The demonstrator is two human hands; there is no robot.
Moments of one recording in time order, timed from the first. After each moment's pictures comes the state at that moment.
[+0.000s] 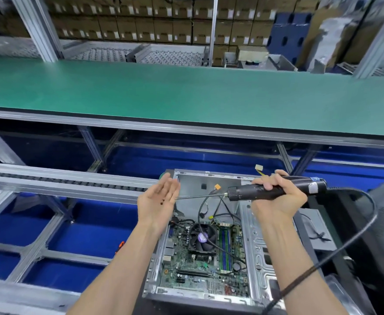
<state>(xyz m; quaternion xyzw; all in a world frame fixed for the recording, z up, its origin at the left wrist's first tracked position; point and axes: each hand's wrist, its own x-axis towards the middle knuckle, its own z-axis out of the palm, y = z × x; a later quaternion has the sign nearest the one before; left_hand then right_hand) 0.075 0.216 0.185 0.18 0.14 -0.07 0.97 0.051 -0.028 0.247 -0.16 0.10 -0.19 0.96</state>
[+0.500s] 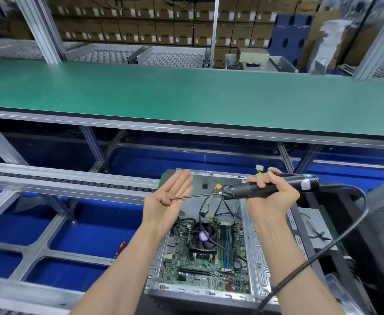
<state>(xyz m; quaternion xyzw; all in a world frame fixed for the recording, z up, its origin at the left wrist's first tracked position) 0.066 0.212 0.184 0.20 0.02 -0.15 0.97 0.050 -0.013 0.252 -0.16 0.11 -0.18 0.97</state>
